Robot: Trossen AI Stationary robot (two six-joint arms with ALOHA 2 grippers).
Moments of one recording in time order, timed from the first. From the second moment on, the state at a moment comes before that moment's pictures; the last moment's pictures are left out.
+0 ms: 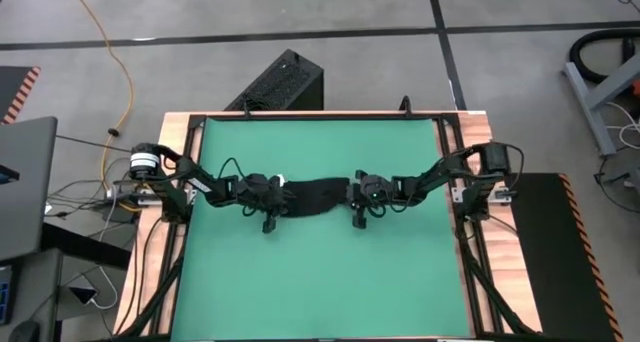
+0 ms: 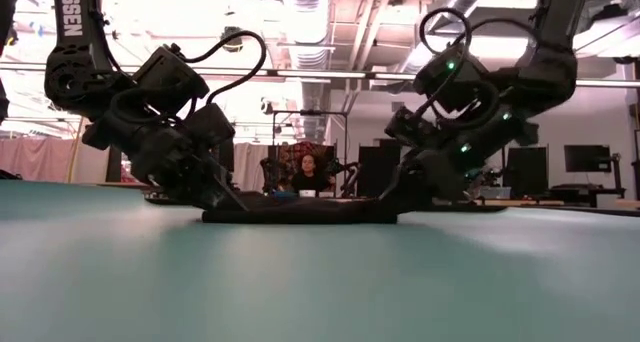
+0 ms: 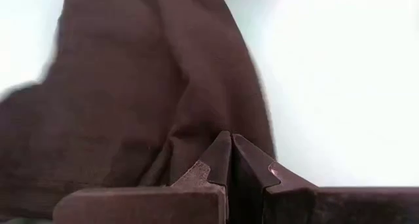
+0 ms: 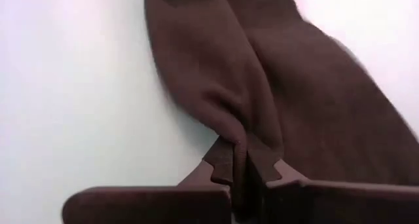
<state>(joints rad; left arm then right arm) 0.15 1.73 0.31 0.76 0.22 -0.03 -0.06 1.86 0.55 0.57 0.05 -0.03</state>
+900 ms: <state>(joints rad) 0.06 1.56 0.36 0.89 0.07 0.14 -0.01 1.62 0.54 0.22 -0.05 0.08</state>
